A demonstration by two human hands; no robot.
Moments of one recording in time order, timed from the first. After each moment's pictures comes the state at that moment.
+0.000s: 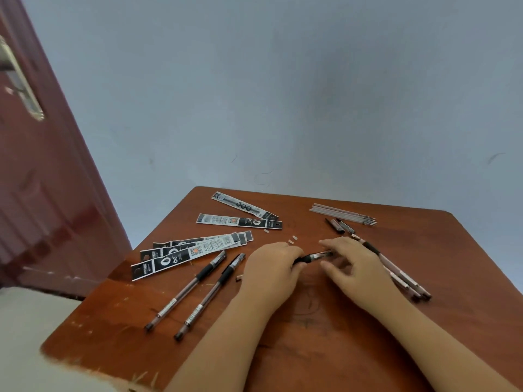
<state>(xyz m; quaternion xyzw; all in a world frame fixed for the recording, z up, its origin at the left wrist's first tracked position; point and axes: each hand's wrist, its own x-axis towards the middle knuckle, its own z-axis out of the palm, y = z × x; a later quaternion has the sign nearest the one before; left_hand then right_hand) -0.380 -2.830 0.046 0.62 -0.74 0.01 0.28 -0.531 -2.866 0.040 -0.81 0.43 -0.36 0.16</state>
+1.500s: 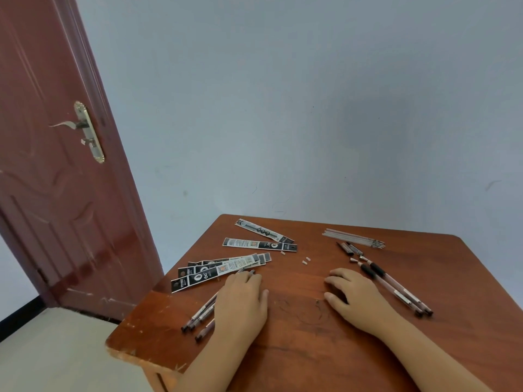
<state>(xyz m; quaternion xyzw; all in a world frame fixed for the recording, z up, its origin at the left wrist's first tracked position) -0.345 -2.771 0.054 0.77 -0.61 0.05 0.18 -0.532 -2.864 0.034 -0.88 0.45 -0.13 0.09</state>
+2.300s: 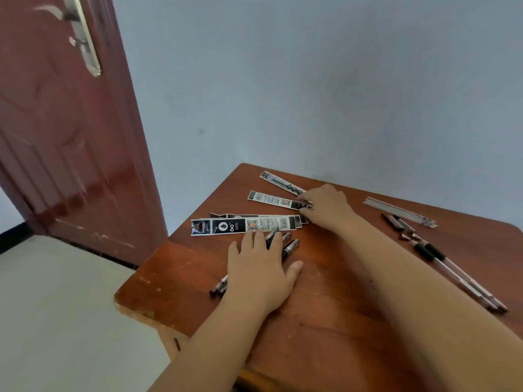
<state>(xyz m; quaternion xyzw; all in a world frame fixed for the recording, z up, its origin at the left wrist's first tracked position) -0.299 -2.781 0.032 0.79 -0.61 -0.03 0.06 -0.383 -2.937 0.060 -0.89 0.46 -0.05 -0.01</state>
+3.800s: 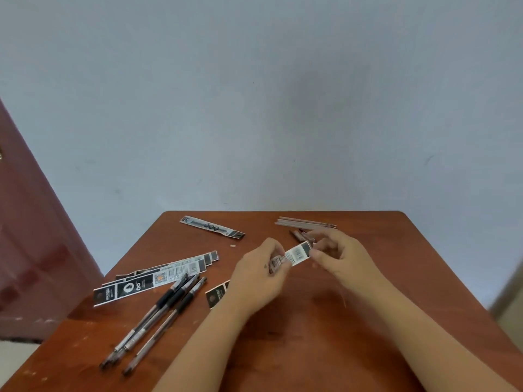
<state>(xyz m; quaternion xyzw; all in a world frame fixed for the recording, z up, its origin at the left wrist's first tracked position) -0.411 -2.844 0.057 0.58 -0.71 -0.15 0.37 -0.566 -2.874 0.066 -0.70 0.41 -0.44 0.39</state>
